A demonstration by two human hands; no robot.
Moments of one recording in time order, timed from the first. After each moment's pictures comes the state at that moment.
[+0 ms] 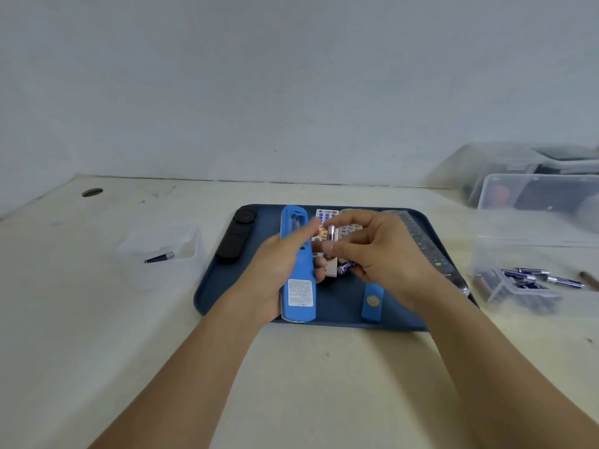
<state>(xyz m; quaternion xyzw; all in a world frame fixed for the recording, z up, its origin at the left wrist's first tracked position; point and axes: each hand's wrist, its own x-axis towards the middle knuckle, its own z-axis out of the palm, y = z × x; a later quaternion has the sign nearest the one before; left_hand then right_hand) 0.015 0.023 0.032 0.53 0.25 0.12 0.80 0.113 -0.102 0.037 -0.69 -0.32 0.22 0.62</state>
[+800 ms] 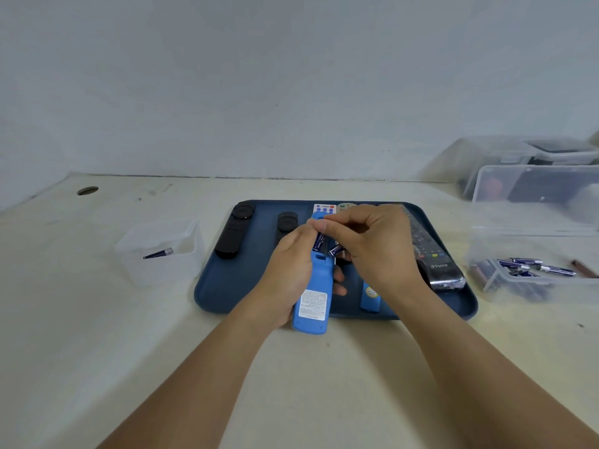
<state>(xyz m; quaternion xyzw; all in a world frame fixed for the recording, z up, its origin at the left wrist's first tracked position) 0.009 -0.001 0.032 0.63 0.21 0.14 0.73 0.103 -0.090 0.024 -0.69 -0.33 0.03 0.64</state>
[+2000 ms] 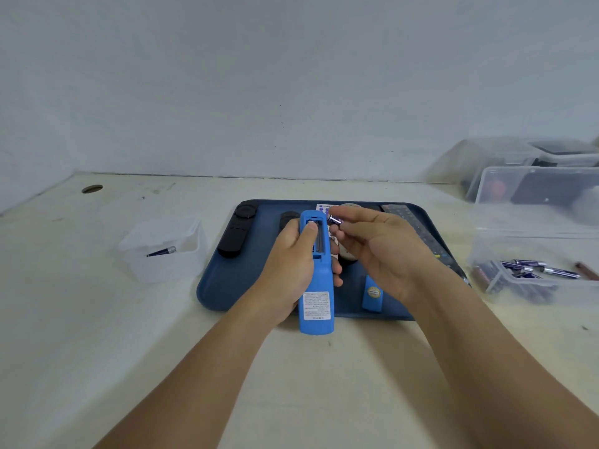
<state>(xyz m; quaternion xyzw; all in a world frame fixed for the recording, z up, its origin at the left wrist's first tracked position) 0.014 0.006 0.022 0.64 0.19 0.19 0.72 0.112 -0.095 0.031 -0.53 -0.16 0.31 0.77</state>
